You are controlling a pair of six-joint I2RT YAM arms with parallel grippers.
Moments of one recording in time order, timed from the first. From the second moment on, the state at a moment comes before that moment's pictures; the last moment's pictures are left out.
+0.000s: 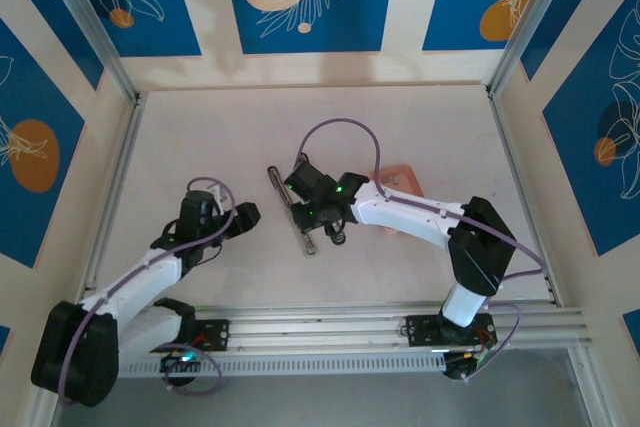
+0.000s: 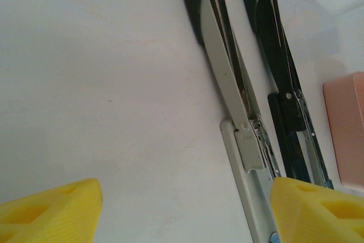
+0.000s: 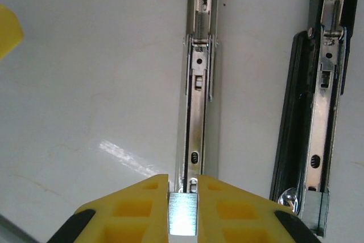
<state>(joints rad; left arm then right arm) -0.33 1.03 0.38 -0.04 0.23 -0.69 0.97 1.69 1.28 -0.70 0.06 0.51</state>
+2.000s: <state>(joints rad) -0.36 1.11 0.41 0.03 0.20 -0.67 1.02 1.74 1.15 -0.58 0.08 0.49</state>
